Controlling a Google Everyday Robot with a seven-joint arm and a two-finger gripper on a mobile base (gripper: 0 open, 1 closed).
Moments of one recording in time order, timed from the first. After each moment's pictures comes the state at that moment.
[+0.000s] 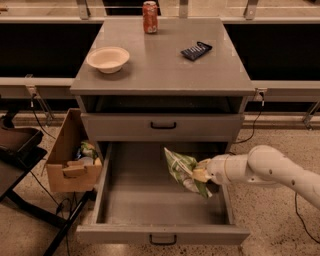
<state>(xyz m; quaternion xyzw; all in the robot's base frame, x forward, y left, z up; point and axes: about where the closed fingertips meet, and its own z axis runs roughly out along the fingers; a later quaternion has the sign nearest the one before) 0.567 -0.133 0.575 -0.37 0.82 0.26 0.36</state>
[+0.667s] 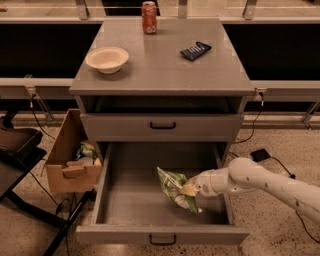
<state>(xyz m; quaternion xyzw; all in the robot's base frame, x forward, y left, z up) 0.556 -0.102 0.475 -0.34 0.84 0.31 0.27</state>
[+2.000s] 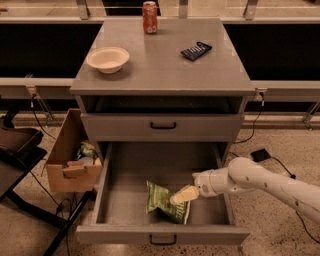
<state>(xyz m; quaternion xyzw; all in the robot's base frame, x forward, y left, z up) 0.556 -0.102 0.474 -0.34 0.84 0.31 0.27</state>
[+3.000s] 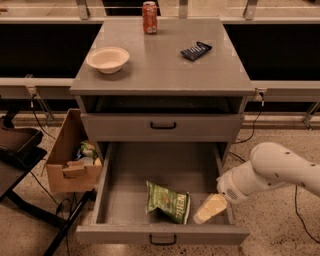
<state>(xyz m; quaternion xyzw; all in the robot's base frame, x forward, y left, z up) 0.462 -0.160 0.570 -0.41 0.87 0.21 0.17</state>
